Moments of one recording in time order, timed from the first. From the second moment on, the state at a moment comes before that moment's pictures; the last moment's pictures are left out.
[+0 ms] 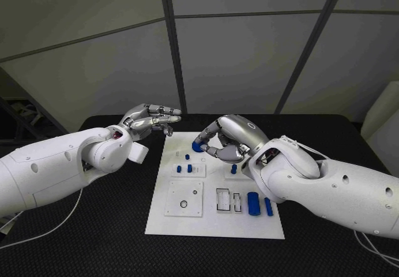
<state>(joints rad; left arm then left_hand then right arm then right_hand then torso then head) 1.21 -0.90 0.04 1.40 -0.11 -0.05 0.31 1.39 -0.14 0.45 -0.09 0.12 1.08 0.16 0.09 0.10 1.20 0.09 0.10 0.07 1.30 0.00 0.70 0.48 0.19 1.04 0.11 0.74 0.81 1.16 -0.69 0.07 1.71 -1.57 -0.54 -0.10 1.42 -0.13 0.47 0.01 0.22 1.20 0.10 0.08 0.14 1.28 0.04 0.06 0.16 1.46 -0.03 1.23 1.06 0.02 1.47 0.08 1.54 1.31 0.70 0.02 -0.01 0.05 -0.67</state>
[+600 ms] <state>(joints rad) 1.21 -0.90 0.04 1.40 -0.11 -0.05 0.31 1.39 -0.14 0.45 -0.09 0.12 1.08 0.16 0.09 0.10 1.20 0.09 0.10 0.07 1.30 0.00 0.70 0.48 0.19 1.04 0.11 0.74 0.81 1.16 -0.68 0.07 1.70 -1.56 -0.54 -0.09 1.42 -0.13 0.47 0.01 0.22 1.20 0.10 0.08 0.14 1.28 0.04 0.06 0.16 1.46 -0.03 1.23 1.06 0.02 1.47 0.08 1.54 1.31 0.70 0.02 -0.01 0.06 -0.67</state>
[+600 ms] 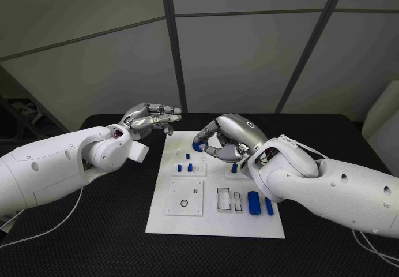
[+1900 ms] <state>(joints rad) 1.21 -0.90 0.04 1.40 -0.11 -0.05 0.31 1.39 -0.14 0.45 -0.09 0.12 1.08 0.16 0.09 0.10 1.20 0.09 0.10 0.07 1.30 0.00 0.70 0.48 0.19 1.04 0.11 0.74 0.81 1.15 -0.68 0.07 1.64 -1.54 -0.54 -0.08 1.42 -0.13 0.47 0.01 0.22 1.20 0.10 0.08 0.14 1.28 0.04 0.06 0.16 1.47 -0.03 1.23 1.06 0.02 1.47 0.08 1.54 1.31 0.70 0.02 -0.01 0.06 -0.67</state>
